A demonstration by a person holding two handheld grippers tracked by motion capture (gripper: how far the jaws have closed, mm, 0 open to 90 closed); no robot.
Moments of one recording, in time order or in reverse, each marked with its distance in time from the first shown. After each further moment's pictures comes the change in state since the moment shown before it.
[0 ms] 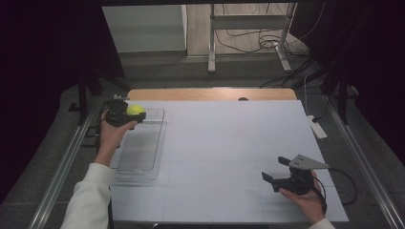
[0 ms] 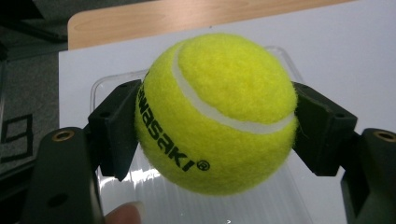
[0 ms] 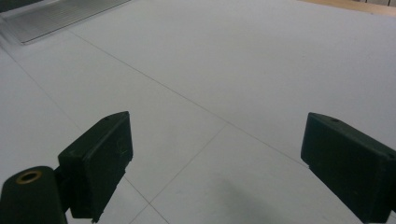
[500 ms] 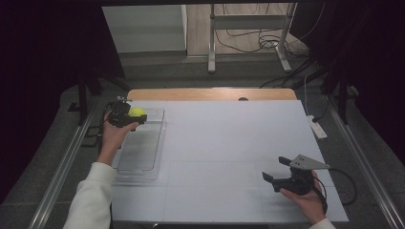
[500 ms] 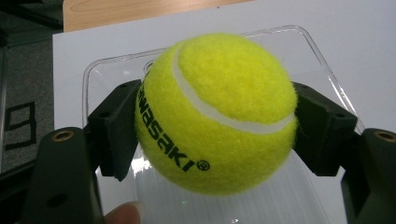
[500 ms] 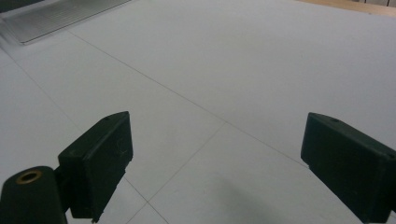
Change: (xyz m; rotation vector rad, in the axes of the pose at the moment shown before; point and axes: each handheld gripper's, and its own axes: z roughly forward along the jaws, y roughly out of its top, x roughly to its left) left arm 0.000 -0.002 0.015 0.045 0.015 0.001; right arm -0.001 0.000 -0.002 -0.006 -0.003 0.000
